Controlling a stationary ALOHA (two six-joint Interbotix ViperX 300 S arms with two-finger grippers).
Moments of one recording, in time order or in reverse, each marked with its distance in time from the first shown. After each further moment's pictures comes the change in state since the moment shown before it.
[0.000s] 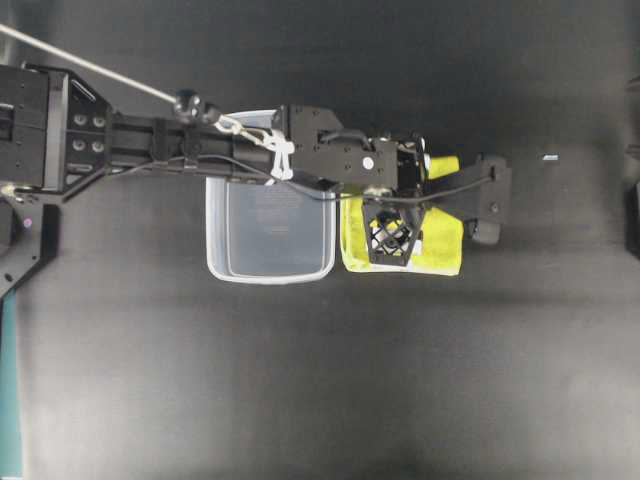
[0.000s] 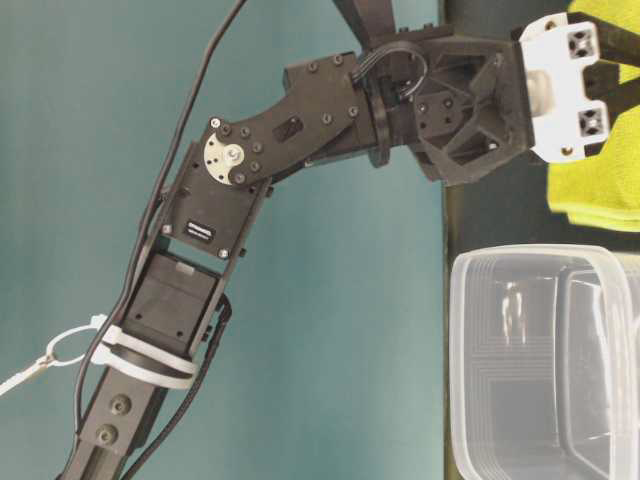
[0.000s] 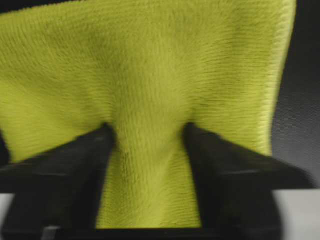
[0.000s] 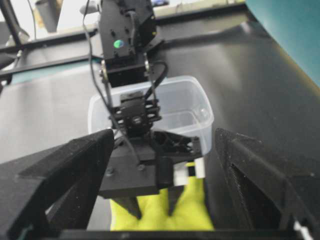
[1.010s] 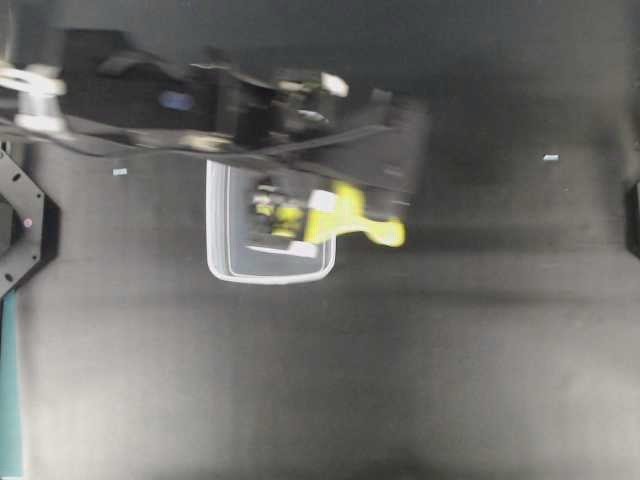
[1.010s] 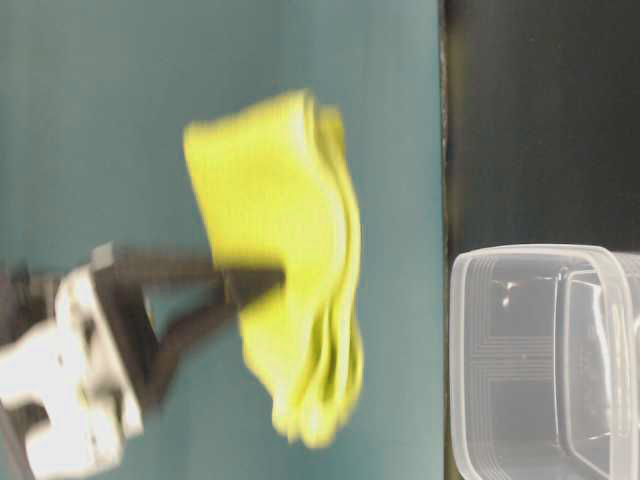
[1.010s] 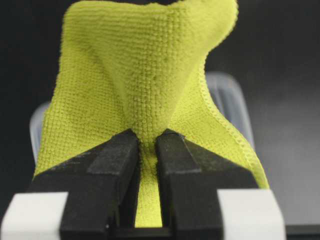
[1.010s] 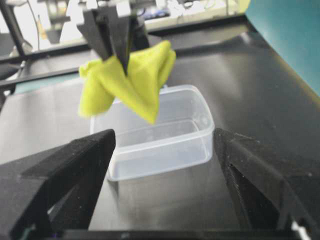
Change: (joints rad) left arm -0.003 -0.658 0.348 0.002 0.160 0.018; right arm 0.000 -0.029 0.006 0.002 -0.005 0.003
